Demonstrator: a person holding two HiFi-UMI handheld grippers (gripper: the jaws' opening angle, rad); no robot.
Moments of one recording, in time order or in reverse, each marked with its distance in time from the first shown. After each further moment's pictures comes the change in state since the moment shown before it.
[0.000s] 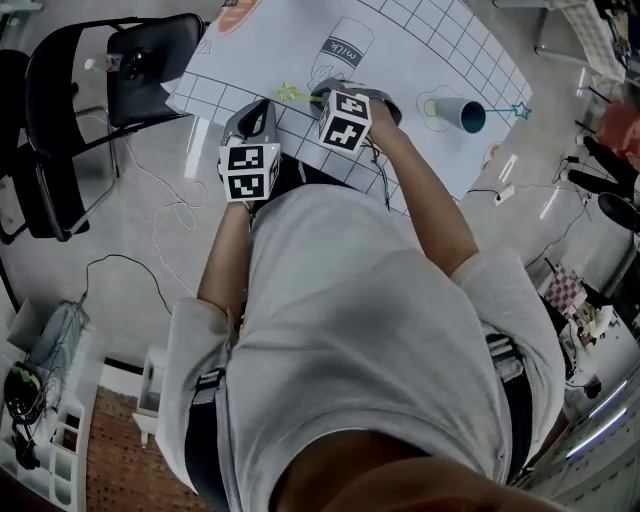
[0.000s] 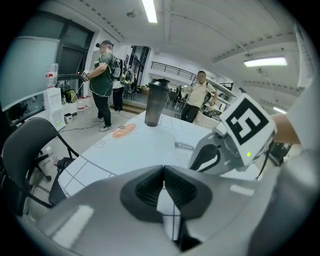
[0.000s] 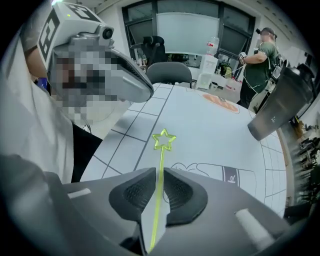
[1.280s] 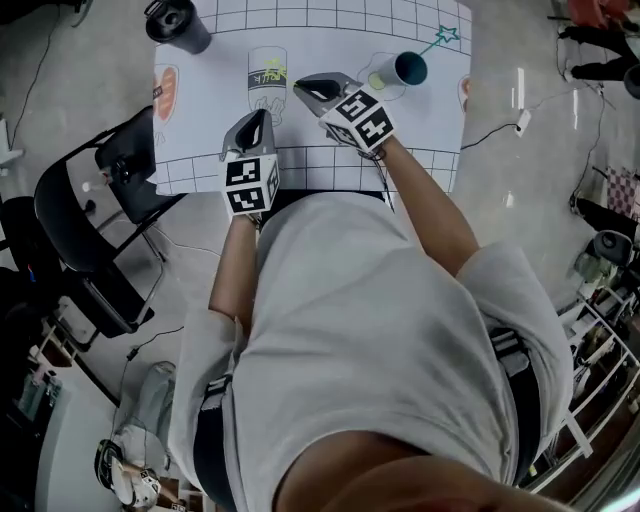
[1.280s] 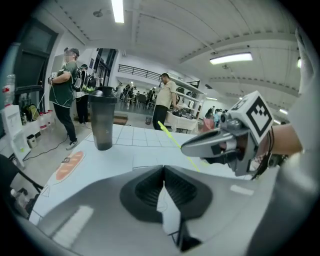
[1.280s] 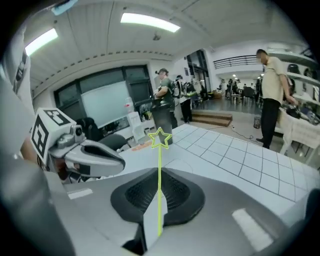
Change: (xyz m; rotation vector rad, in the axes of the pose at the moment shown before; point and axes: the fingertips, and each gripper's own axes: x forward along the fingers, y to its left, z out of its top) left arm 0.043 -0.114 0.070 0.247 -0.036 -0.277; right arm -0.135 -0.075 -0.071 0.859 -0.633 -0.353
